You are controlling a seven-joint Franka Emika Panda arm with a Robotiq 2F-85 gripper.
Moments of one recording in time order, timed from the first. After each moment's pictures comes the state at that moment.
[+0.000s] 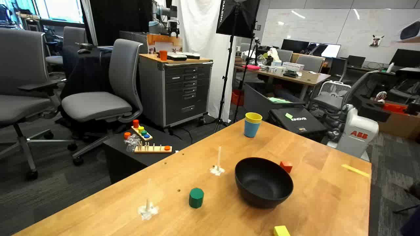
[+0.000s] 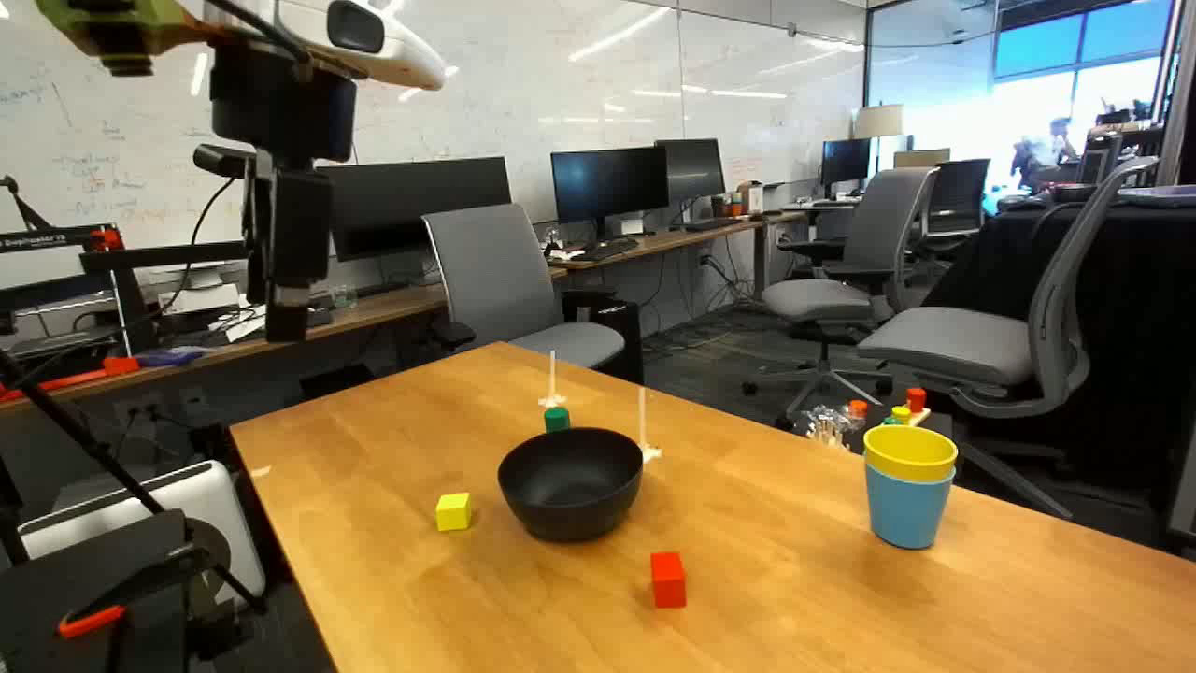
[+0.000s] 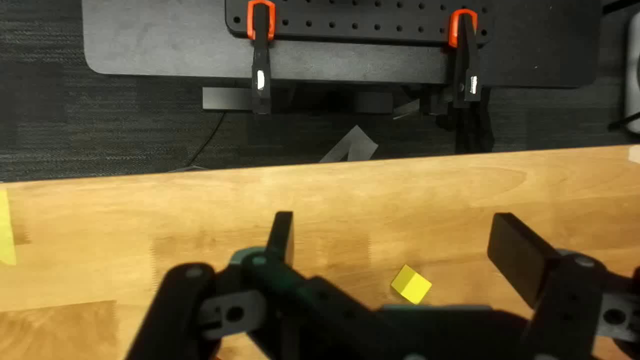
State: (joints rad) arm -0.01 -0.41 -0.12 -2.56 0.02 1.88 -0.17
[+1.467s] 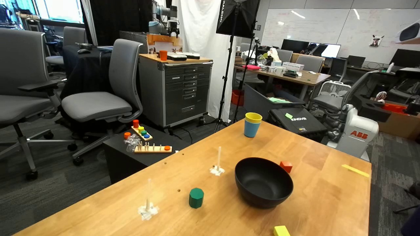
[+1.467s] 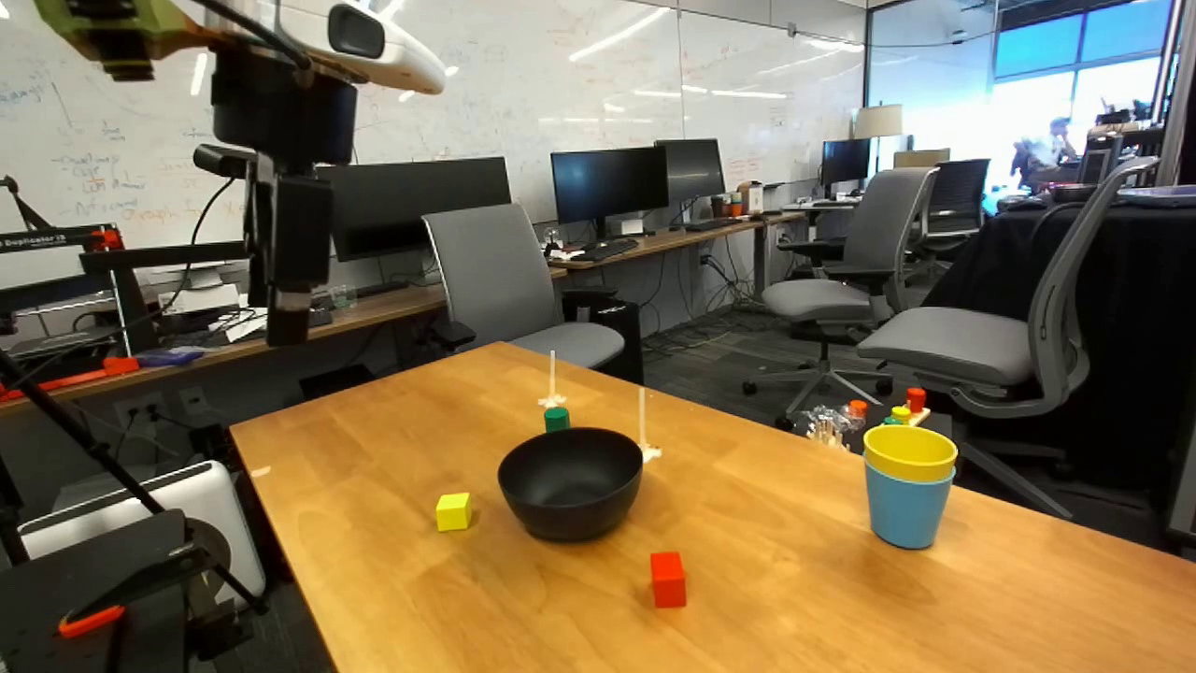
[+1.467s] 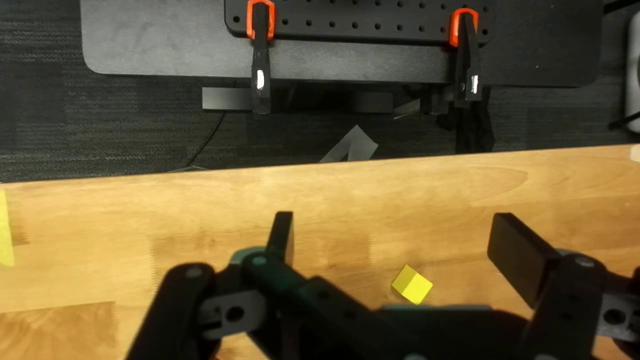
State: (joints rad) arm -0.01 -0.41 -0.12 -2.57 0.02 1.89 -0.17
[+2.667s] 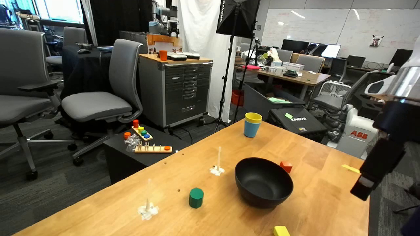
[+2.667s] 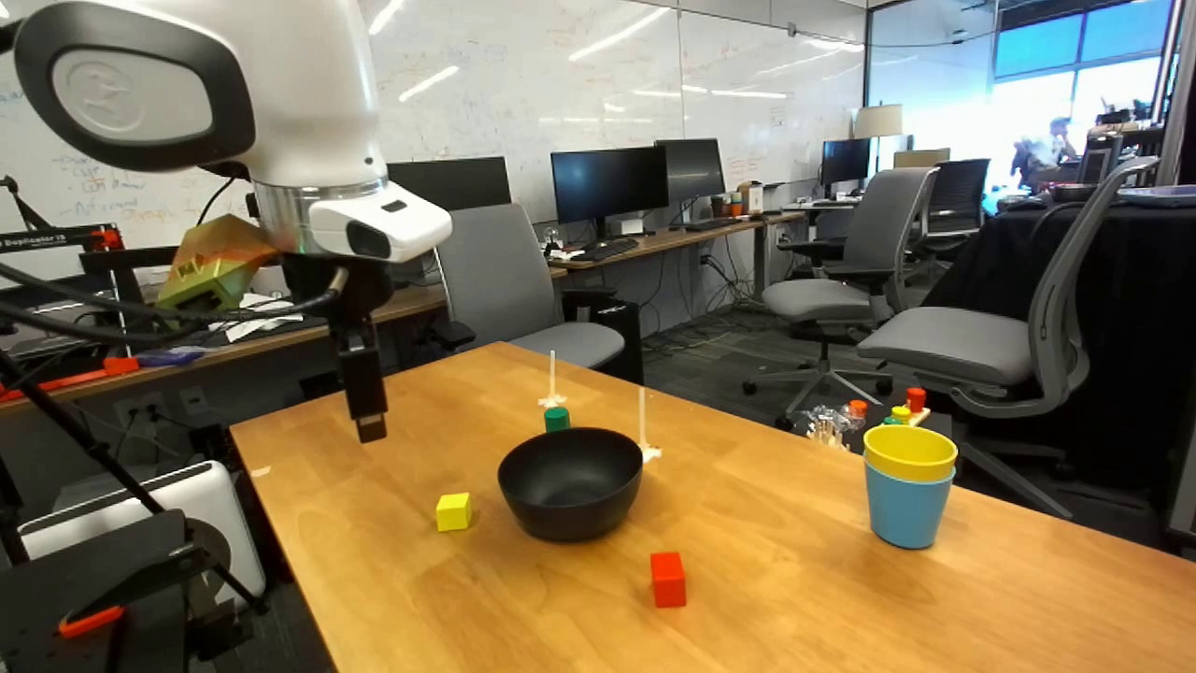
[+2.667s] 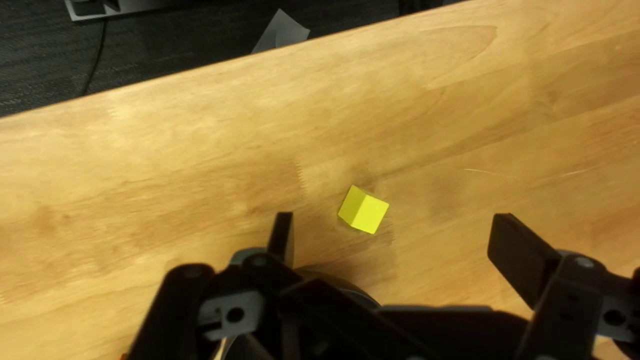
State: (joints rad) arm 0.13 -0.20 -0.08 -2.76 0.44 2.54 -0.19
